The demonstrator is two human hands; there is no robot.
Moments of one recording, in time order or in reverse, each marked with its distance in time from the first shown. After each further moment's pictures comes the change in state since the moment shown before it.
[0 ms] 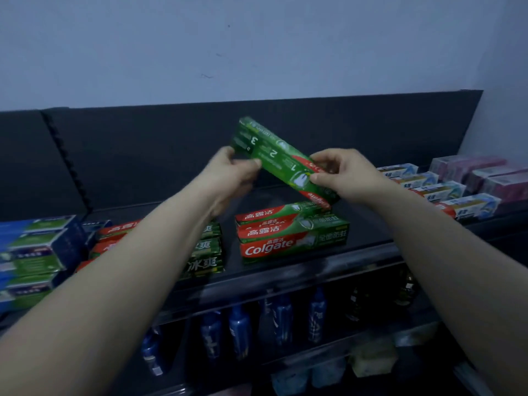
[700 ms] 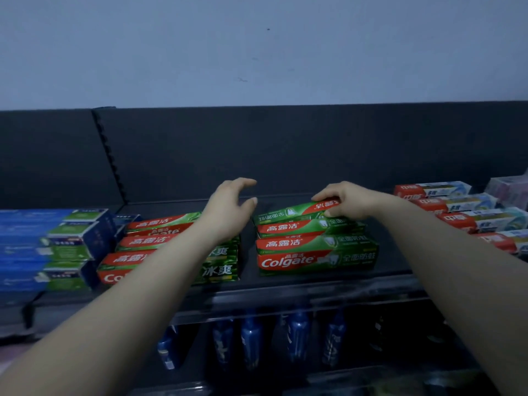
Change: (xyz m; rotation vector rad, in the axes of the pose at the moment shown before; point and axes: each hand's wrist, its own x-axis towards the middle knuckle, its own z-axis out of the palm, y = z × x) left_hand -0.015 -0.035 -0.034 0.880 0.177 0.153; right_hand 0.079 0.056 0.022 -0.493 -0.501 0.022
